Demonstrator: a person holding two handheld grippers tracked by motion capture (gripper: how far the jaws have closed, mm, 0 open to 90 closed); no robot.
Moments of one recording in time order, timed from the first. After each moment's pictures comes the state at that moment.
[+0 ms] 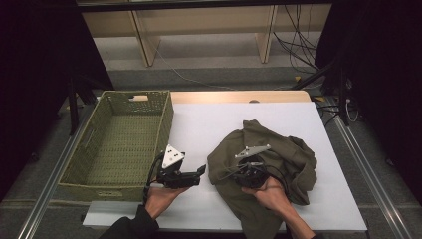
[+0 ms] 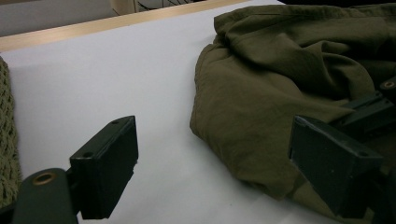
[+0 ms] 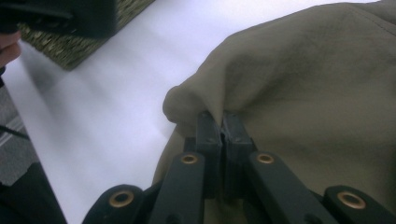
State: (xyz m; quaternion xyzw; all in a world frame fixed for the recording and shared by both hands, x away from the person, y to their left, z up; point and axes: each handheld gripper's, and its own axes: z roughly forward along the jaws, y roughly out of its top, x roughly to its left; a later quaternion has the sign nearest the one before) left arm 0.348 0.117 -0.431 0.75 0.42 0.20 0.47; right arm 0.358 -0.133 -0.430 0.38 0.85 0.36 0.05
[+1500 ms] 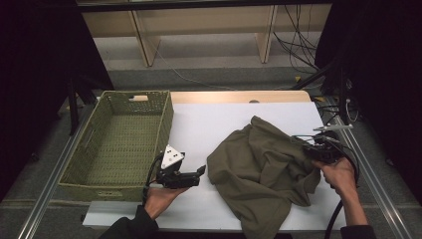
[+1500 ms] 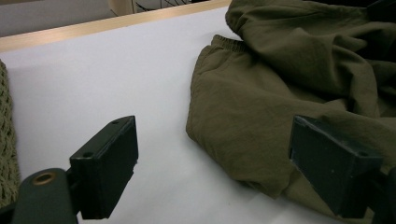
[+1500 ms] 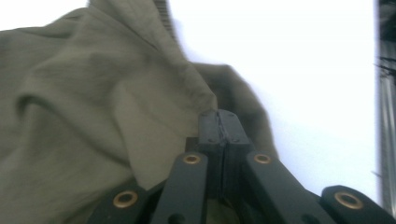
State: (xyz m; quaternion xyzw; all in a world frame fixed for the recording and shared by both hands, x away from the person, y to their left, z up) left arm 0.347 0.118 -0.431 0.75 0.41 0.20 0.47; right arm 0.401 -0.320 -0.403 0.56 0.75 0.28 0.21
